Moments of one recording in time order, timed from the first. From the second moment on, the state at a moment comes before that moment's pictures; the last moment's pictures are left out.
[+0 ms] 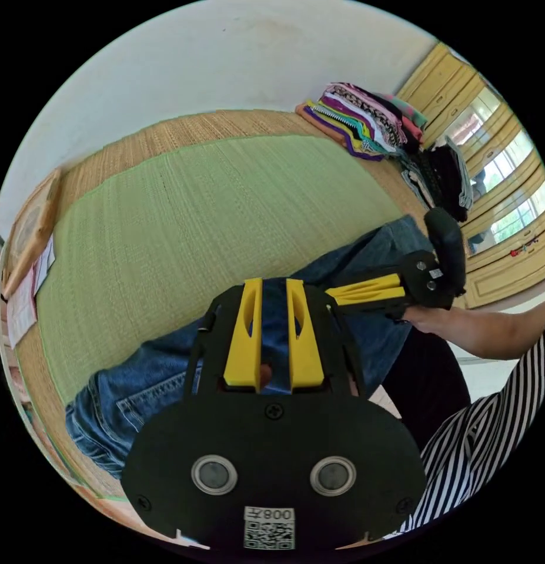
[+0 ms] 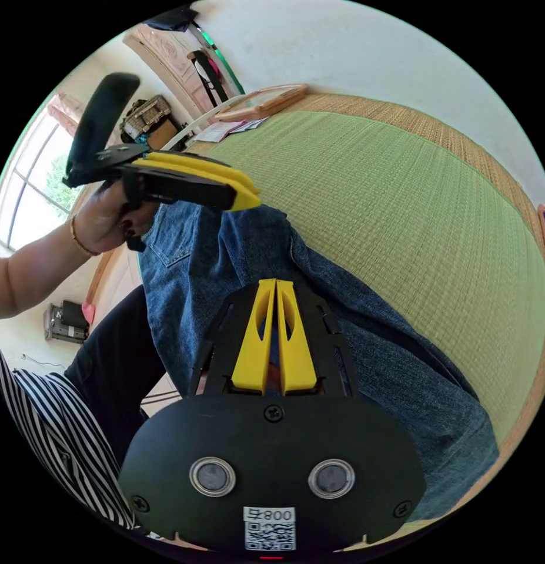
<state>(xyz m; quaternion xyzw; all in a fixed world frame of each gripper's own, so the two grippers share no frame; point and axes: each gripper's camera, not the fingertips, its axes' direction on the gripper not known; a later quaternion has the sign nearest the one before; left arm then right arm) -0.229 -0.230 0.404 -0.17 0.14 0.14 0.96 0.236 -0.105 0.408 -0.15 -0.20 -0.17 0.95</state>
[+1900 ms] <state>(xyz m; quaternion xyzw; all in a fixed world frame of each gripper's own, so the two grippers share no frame) -0.791 0.060 0.179 -0.06 0.05 -0.30 0.95 0.159 -0.304 0.513 -0.16 -0.37 -0.16 0.90</state>
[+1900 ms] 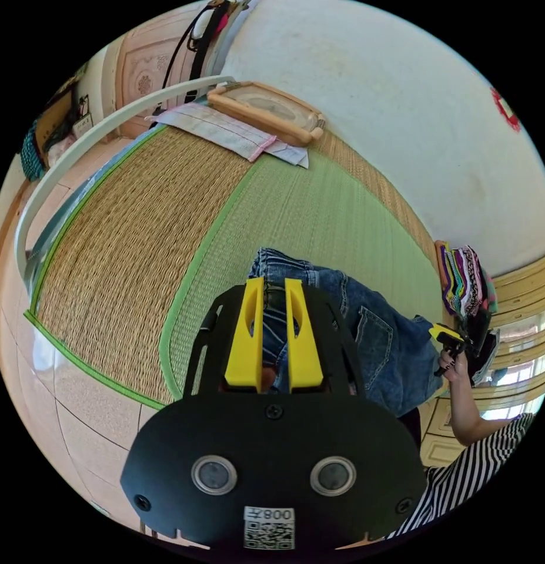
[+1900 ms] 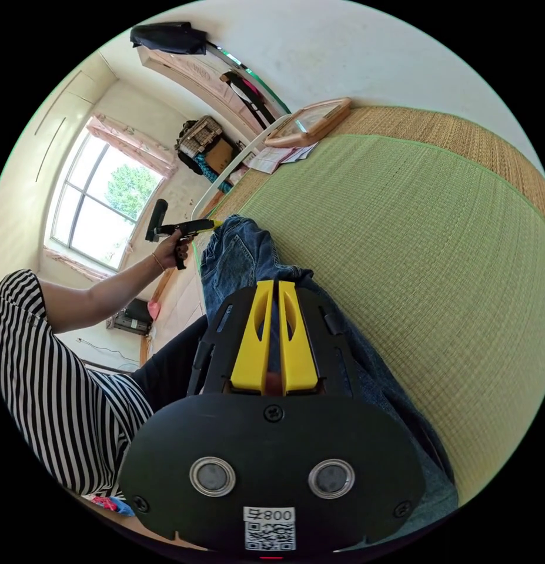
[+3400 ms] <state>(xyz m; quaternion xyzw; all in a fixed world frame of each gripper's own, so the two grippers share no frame) -0.383 -0.156 0.388 -0.09 0.12 0.07 0.99 0.200 -0.213 0.501 -0.17 -0.14 -0.14 0.96</state>
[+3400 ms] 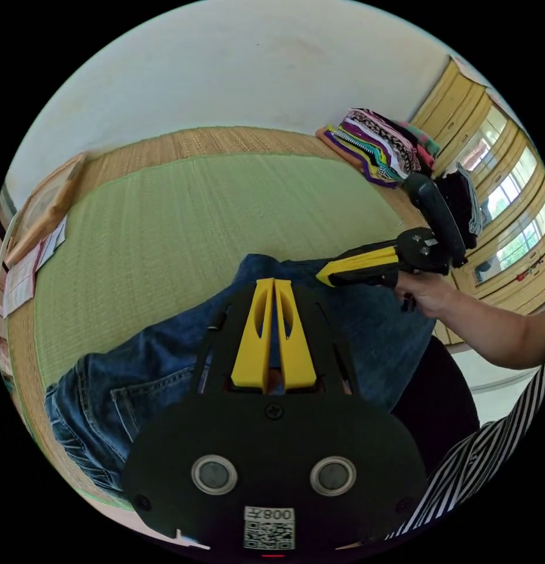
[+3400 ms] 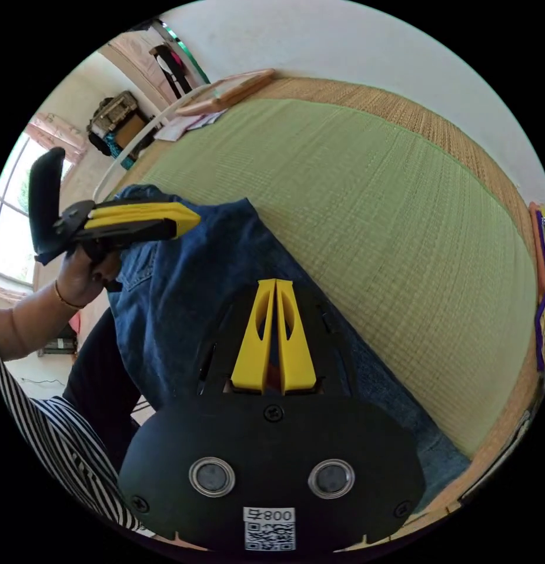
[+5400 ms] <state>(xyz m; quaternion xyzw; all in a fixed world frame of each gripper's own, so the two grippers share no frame) 0.523 -0.429 0.689 -0.21 0.27 0.39 0.85 0.787 0.322 0.032 0.05 0.03 0.40 0.91</state>
